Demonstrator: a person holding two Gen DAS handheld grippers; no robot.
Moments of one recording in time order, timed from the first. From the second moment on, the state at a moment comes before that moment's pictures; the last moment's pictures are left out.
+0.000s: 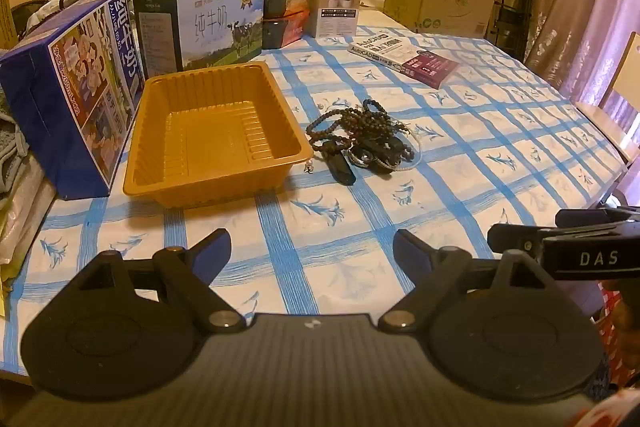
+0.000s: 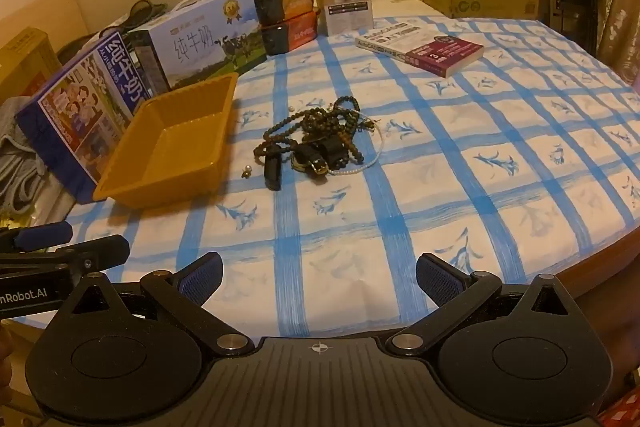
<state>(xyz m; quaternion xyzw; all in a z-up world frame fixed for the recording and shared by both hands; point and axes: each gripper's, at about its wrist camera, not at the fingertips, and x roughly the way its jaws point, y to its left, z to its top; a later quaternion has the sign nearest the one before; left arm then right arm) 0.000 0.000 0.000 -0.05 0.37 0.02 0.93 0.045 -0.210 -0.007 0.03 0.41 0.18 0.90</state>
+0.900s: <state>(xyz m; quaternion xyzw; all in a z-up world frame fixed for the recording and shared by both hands) 0.000 0.000 0.000 -0.05 0.37 0.02 0.93 0.045 -0.212 -0.007 0.03 0.41 0.17 0.90</state>
